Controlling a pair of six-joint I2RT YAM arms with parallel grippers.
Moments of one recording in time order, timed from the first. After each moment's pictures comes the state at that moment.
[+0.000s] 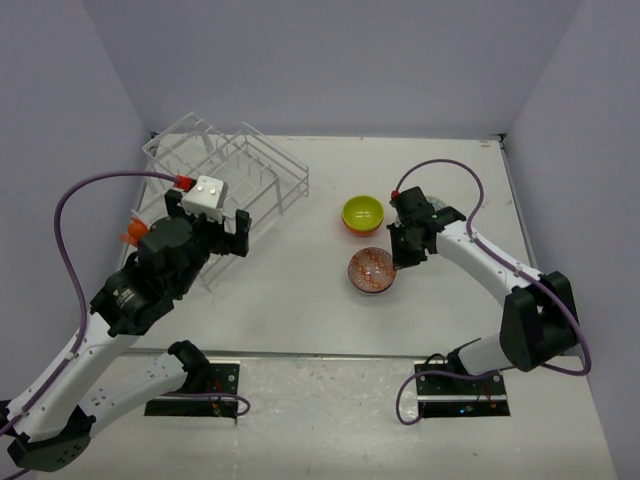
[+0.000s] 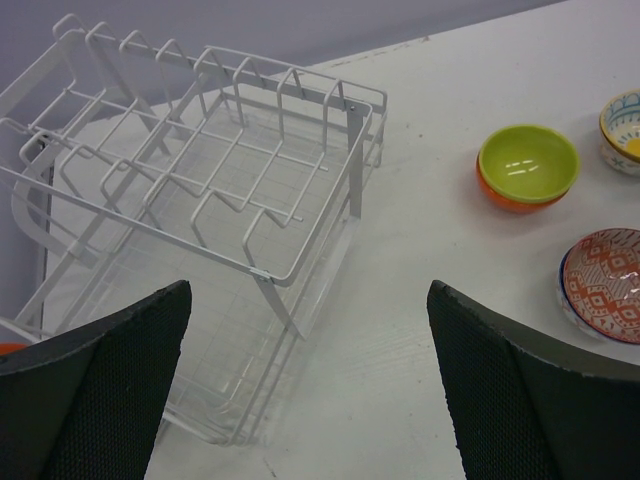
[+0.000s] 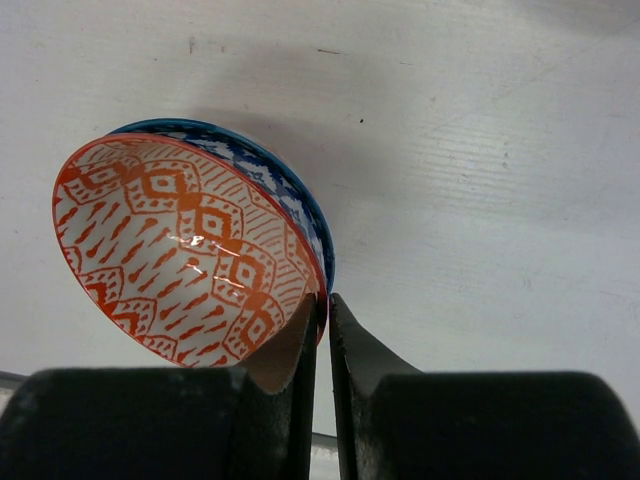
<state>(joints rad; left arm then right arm) -0.71 0.75 1.09 -0.58 -0.45 -0.04 0.43 1.45 1.04 -0.80 0.01 0.35</state>
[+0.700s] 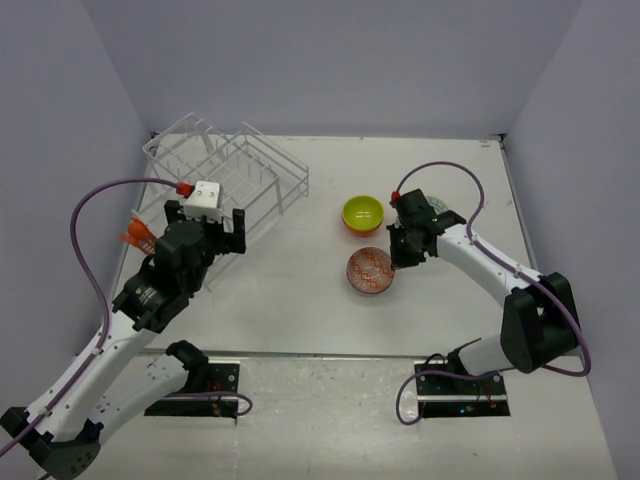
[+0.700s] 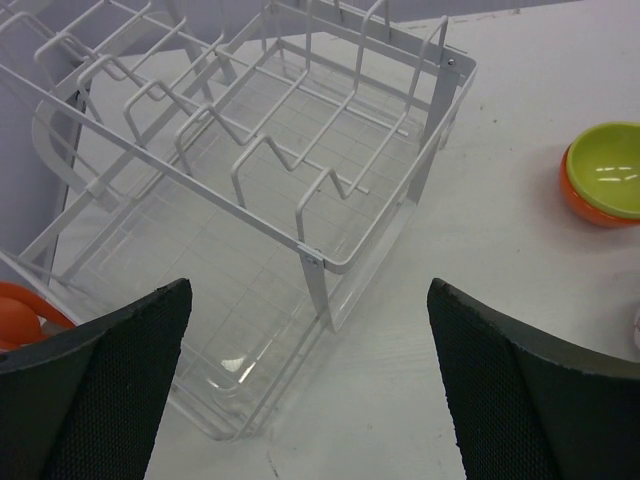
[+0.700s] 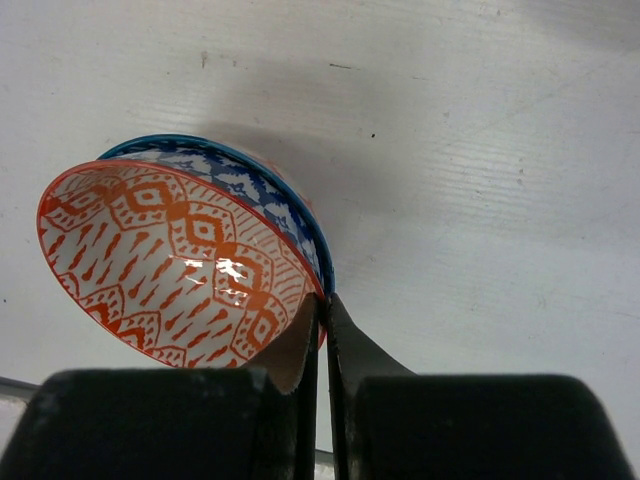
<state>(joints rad) -0.59 0.73 0.89 -0.45 -0.49 -0.08 0.43 1.44 1.00 -0.72 -0.02 0.36</state>
